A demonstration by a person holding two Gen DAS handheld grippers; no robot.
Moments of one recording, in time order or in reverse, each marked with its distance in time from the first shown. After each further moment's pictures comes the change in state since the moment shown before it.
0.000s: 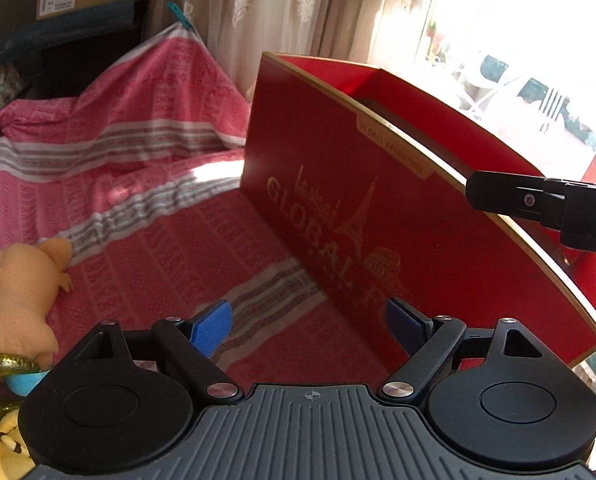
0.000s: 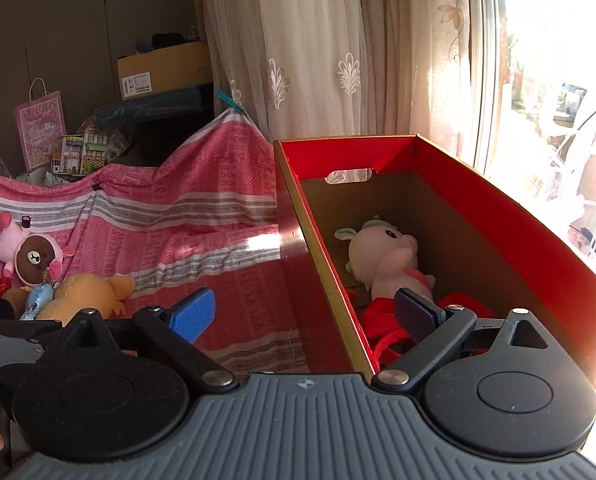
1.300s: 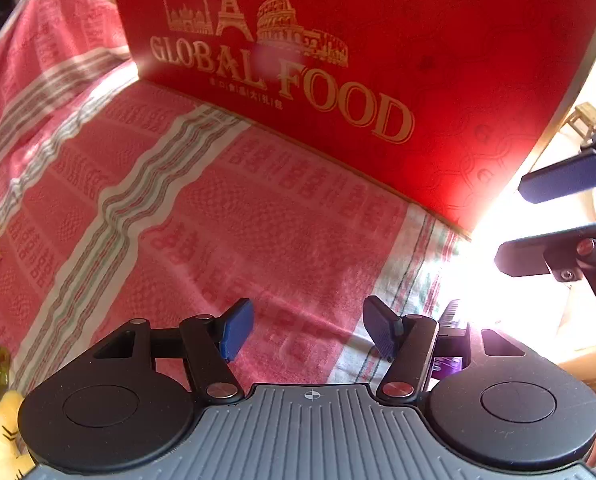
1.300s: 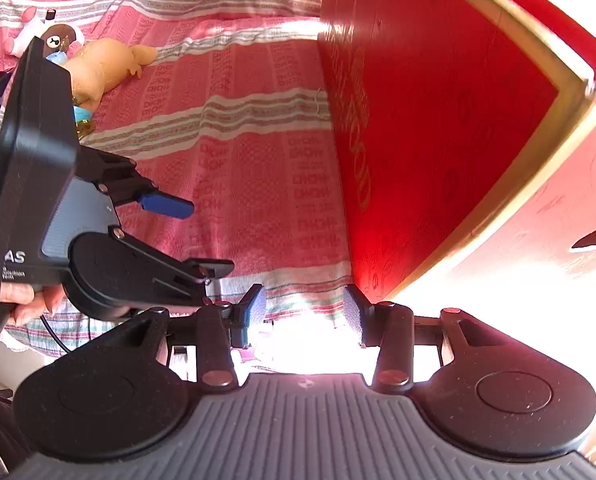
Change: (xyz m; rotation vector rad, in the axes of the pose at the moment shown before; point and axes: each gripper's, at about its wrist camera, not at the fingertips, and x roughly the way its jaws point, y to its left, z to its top) left arm 0.085 -0.048 -0.129 0.361 0.280 0.007; right arm 0.009 -0.004 -0.154 -0.167 0.472 0.068
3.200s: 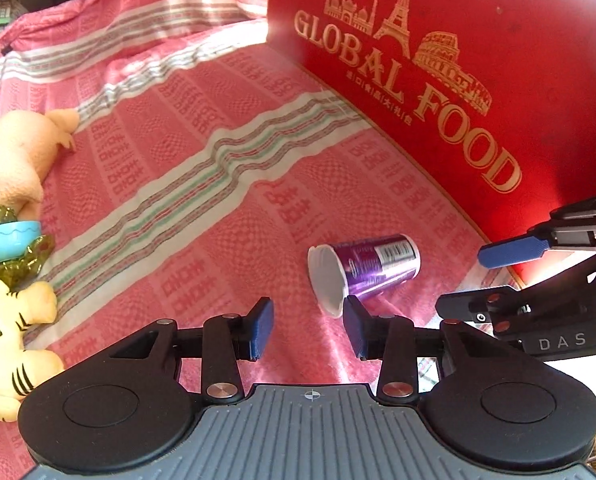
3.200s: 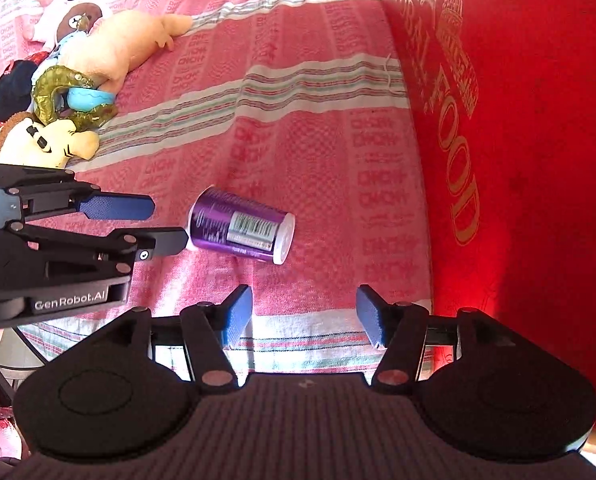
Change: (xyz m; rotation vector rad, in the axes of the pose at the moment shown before) left arm -0.027 0.054 -0.018 -0.347 -0.017 0.085; right arm 0.076 0.002 0.044 -0.038 0.098 0.200
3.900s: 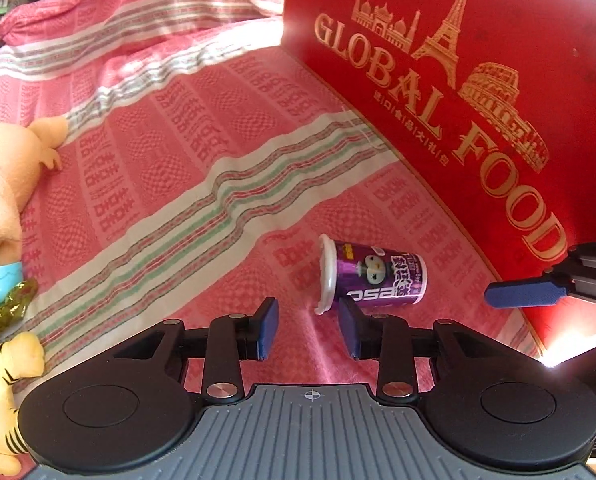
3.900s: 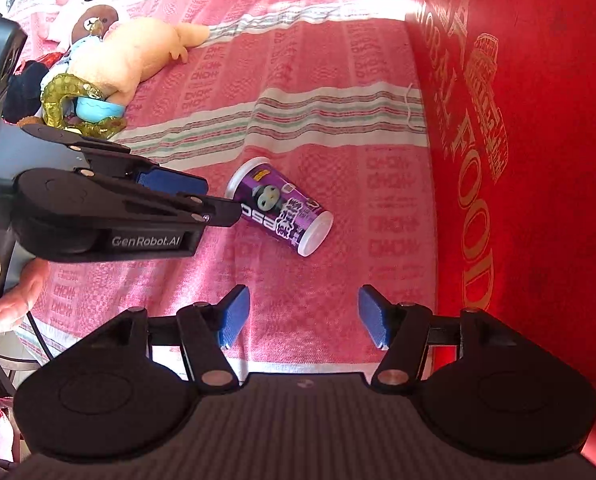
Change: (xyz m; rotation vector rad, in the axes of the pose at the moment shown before) left arm 0.038 0.009 0.049 -0.052 0.017 0.007; right arm 0.010 -0.005 0.027 -0.070 -0.035 0.038
